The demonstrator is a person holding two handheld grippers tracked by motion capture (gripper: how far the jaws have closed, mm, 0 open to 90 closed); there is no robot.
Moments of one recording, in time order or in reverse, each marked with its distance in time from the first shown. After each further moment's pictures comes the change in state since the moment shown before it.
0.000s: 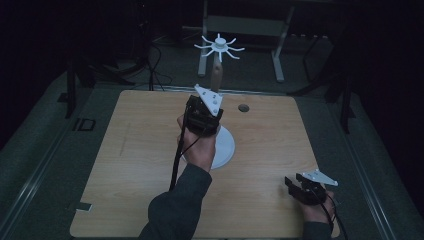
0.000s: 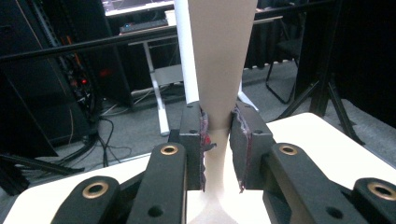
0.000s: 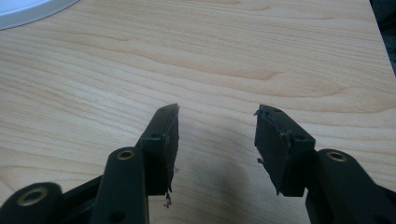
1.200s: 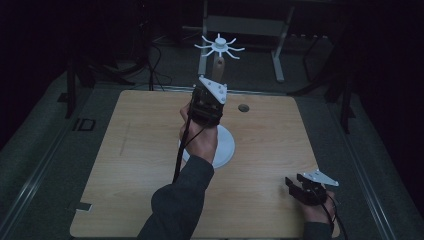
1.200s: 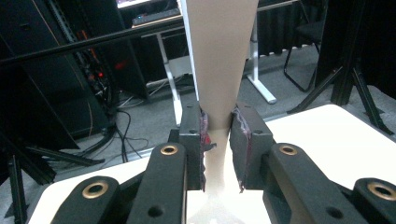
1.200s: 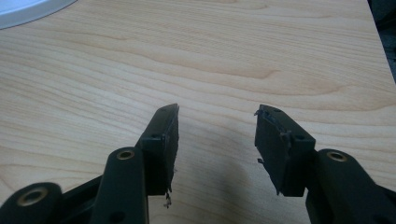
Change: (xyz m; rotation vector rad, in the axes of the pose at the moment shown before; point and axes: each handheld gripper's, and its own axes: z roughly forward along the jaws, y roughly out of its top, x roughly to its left) left arm -0.001 0.012 0.018 0.055 0.060 0.036; right arm -0.002 -0.001 -0.001 0.000 -0.003 0.005
